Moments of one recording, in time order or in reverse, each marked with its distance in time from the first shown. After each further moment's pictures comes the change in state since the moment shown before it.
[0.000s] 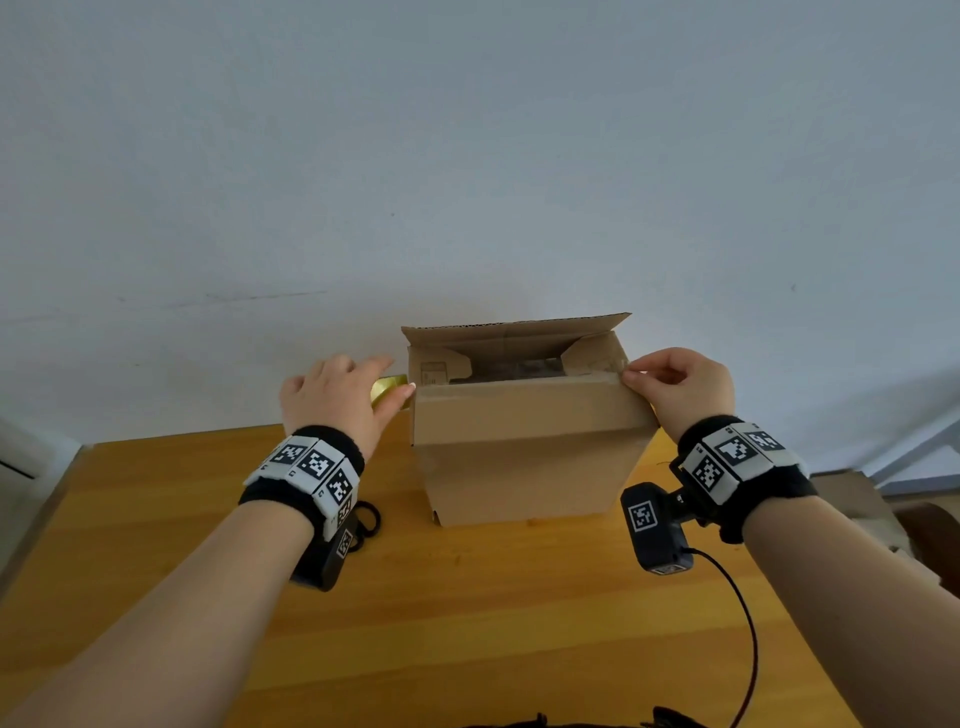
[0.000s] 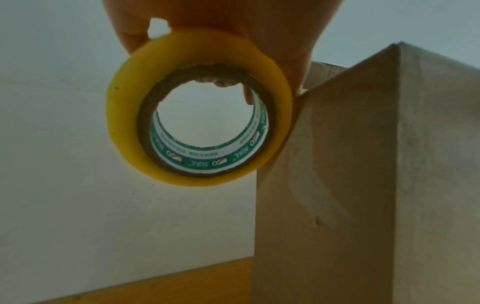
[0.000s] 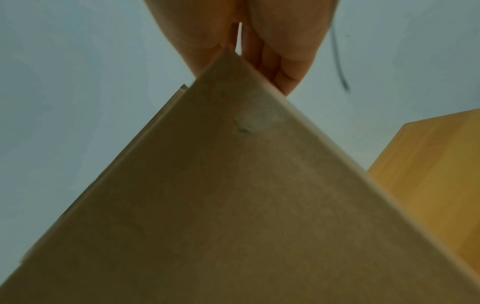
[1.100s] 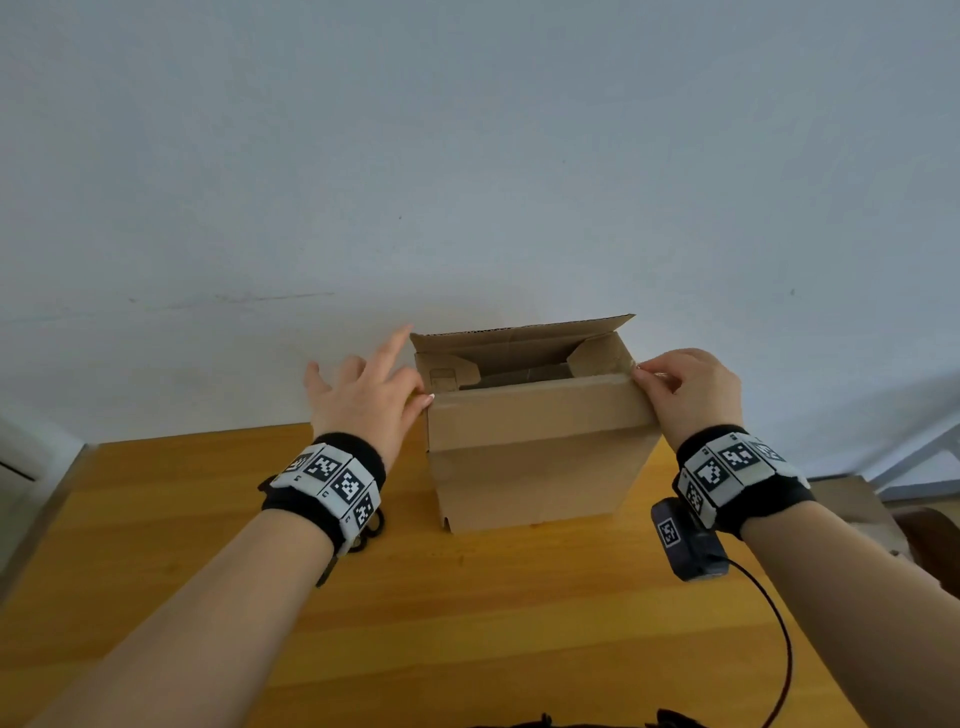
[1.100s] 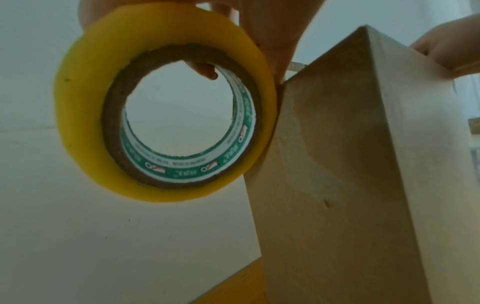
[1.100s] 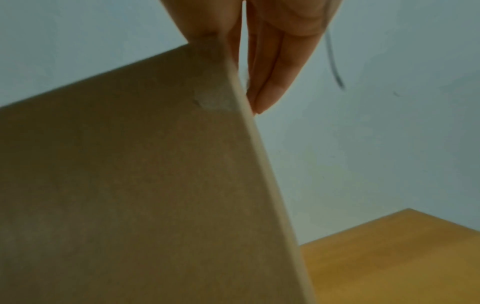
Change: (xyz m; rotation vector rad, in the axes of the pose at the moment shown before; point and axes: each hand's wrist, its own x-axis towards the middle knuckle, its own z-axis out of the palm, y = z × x) left_hand -0.014 0.016 -0.002 0.011 0.149 0.187; right_hand -0.004 -0.001 -0.004 -0.338 0.055 -0.223
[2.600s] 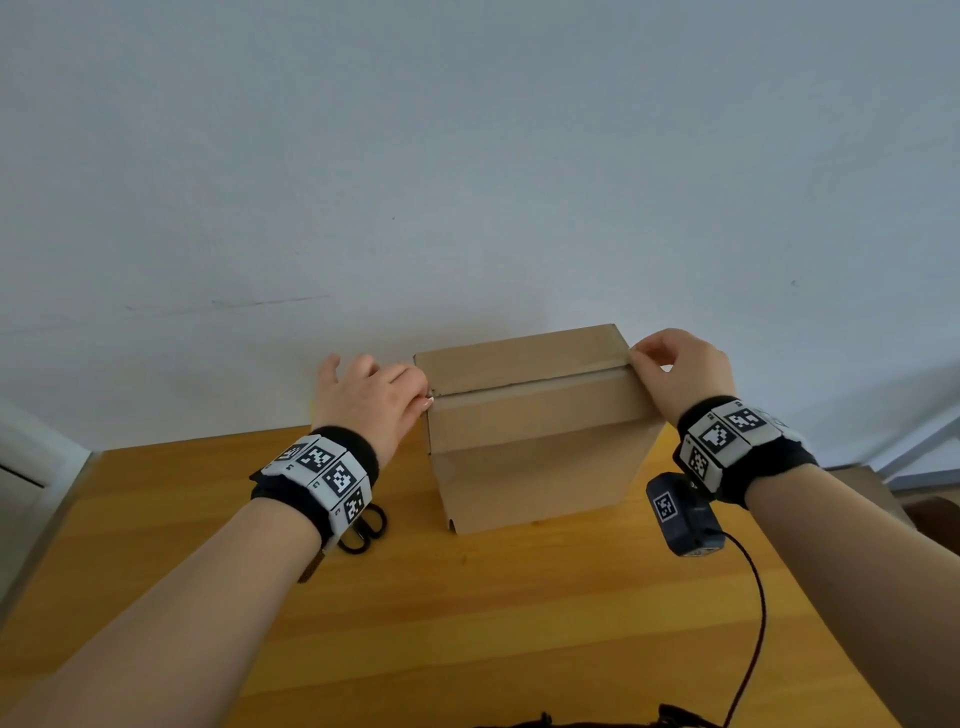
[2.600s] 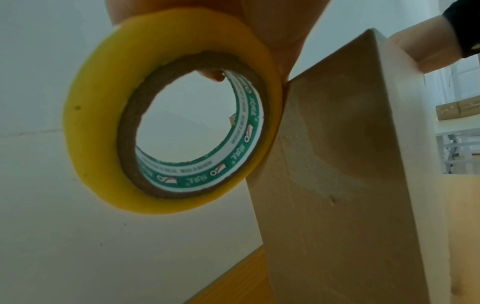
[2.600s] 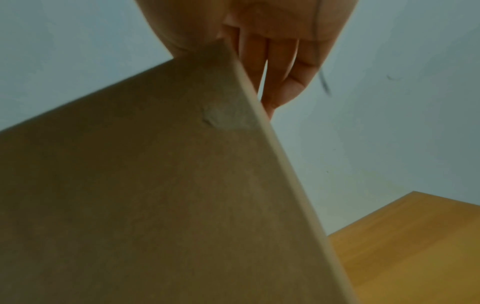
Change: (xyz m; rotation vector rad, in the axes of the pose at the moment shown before) left_hand 0.008 -0.004 -0.006 0.040 -0.173 0.110; right_hand 0.017 -0.007 0.000 0.027 -0.127 0.142
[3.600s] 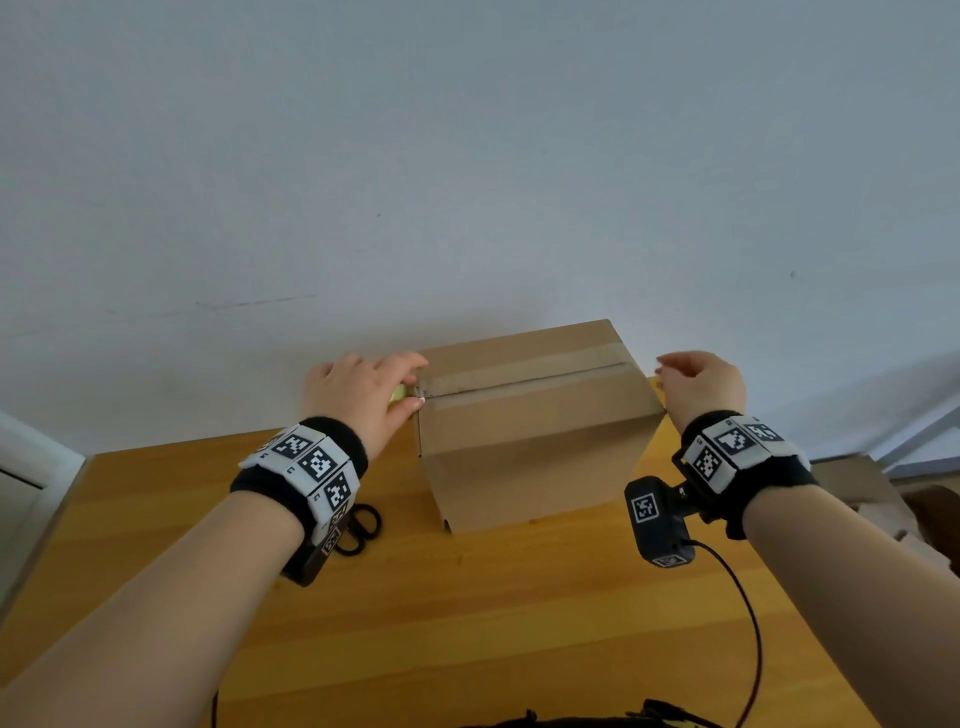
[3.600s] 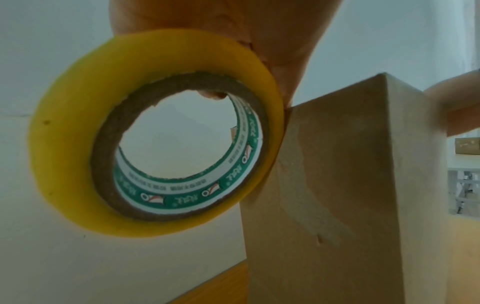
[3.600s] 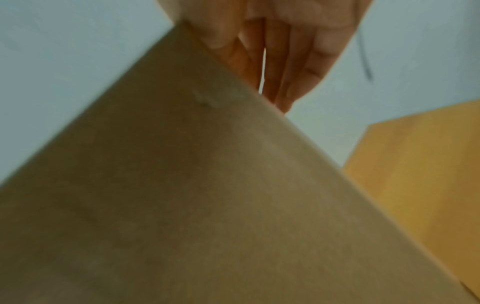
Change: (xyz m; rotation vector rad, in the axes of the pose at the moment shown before) left_hand 0.012 -0.002 -0.006 -0.127 -0.061 -0.013; right_hand -0.003 0.020 0.005 0.163 0.099 0.311
